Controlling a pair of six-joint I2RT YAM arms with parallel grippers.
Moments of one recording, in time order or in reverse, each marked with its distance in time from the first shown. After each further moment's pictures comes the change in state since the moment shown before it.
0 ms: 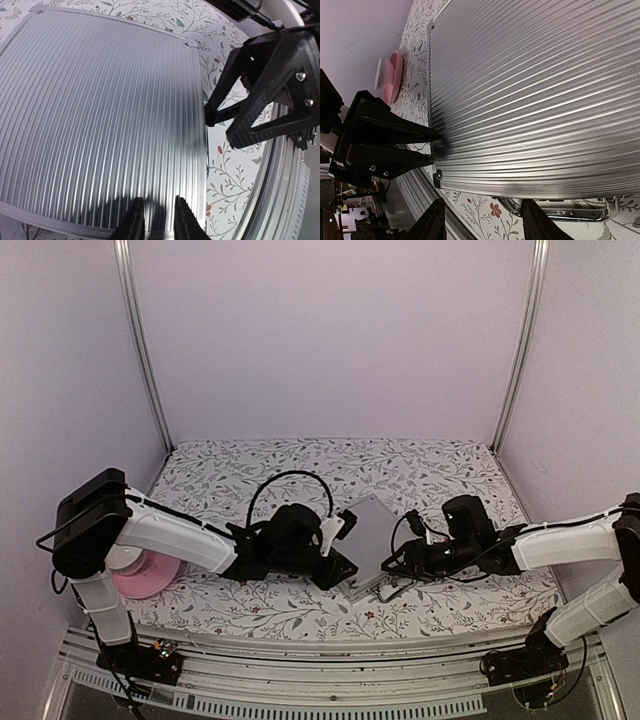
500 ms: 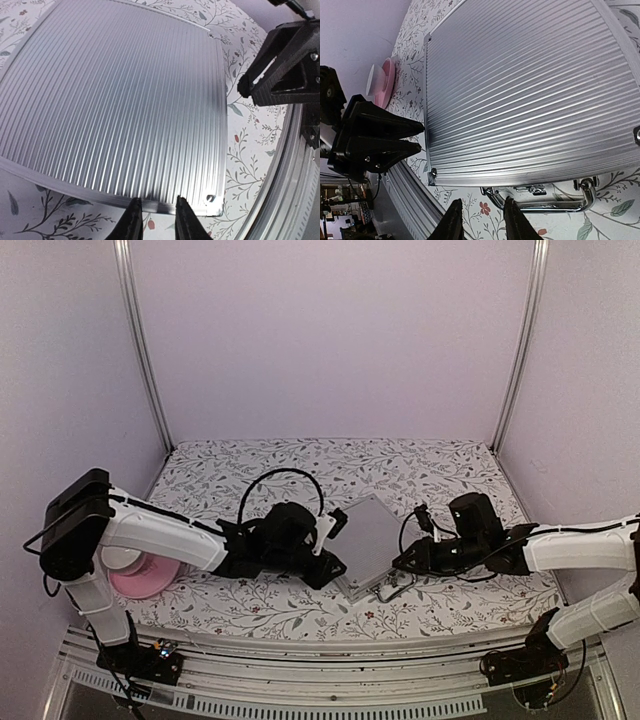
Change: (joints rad) left arm -0.002 -0.071 -0.026 -0.091 -0.071 -0.007; right arm 0.003 -0.098 -0.002 -0.096 0.085 -0.047
